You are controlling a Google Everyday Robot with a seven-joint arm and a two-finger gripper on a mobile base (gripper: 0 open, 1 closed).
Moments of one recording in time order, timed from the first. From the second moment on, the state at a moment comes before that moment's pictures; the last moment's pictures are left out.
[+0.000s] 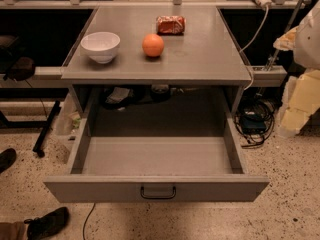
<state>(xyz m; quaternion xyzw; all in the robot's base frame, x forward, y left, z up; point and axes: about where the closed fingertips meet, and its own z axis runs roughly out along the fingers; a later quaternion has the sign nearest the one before) 0.438 -0.217 0.976 -0.60 0.78 -0.03 0.16</state>
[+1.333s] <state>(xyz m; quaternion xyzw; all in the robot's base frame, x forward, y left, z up) 0.527 -0.146 0.960 -0.56 0.79 0.03 0.25</state>
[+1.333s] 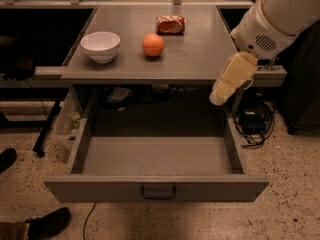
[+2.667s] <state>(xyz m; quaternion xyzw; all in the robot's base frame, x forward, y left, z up) 0.617 -0.101 0.931 -0.48 0.82 0.07 0.31</state>
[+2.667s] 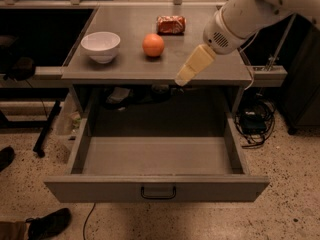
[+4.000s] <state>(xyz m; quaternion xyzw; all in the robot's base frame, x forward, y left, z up) 0.749 -0.088 0.886 -0.43 0.81 0.09 0.39</state>
